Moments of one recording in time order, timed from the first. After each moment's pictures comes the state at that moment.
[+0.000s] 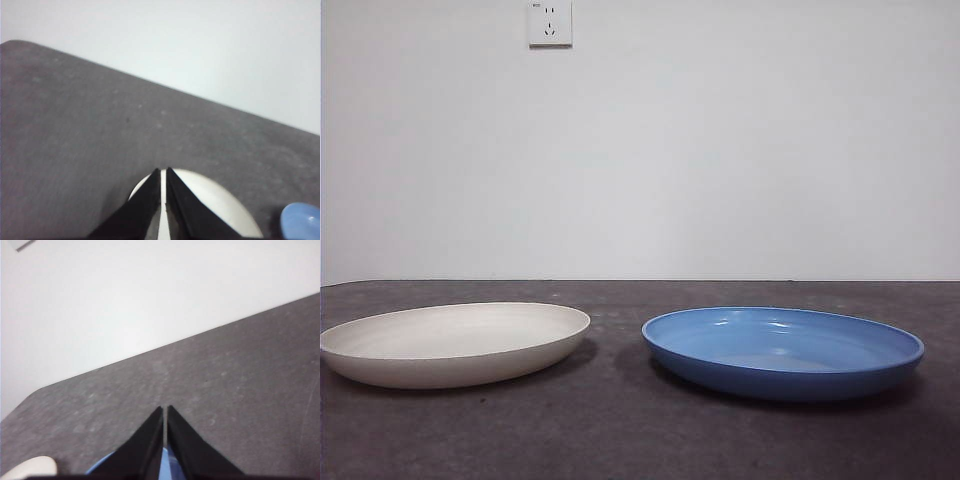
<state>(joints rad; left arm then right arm) -0.10 0.14 0.22 -0.16 0.08 -0.35 0.01 0.10 0.25 -0.17 -0.19 0.47</state>
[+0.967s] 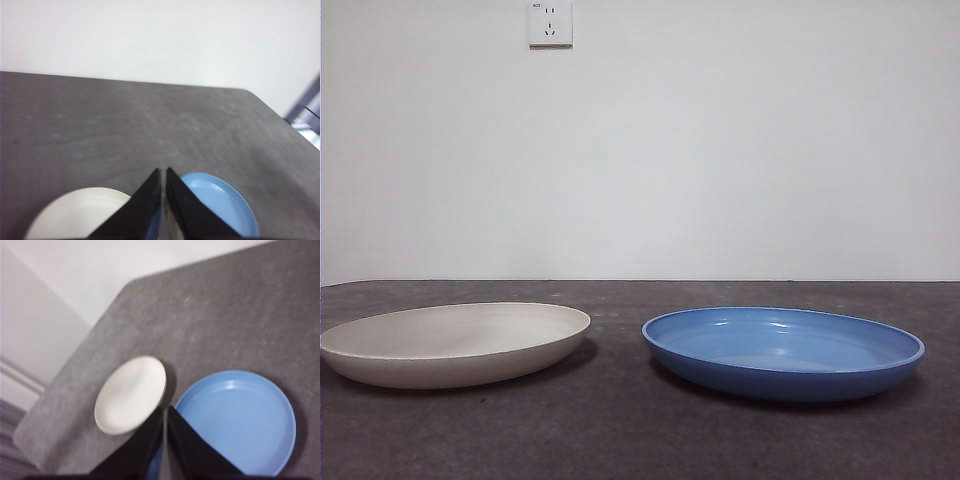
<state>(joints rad) -0.18 0.64 0.89 -0.47 0.41 -0.24 0.06 0.62 0.82 -0.62 -0.65 0.33</state>
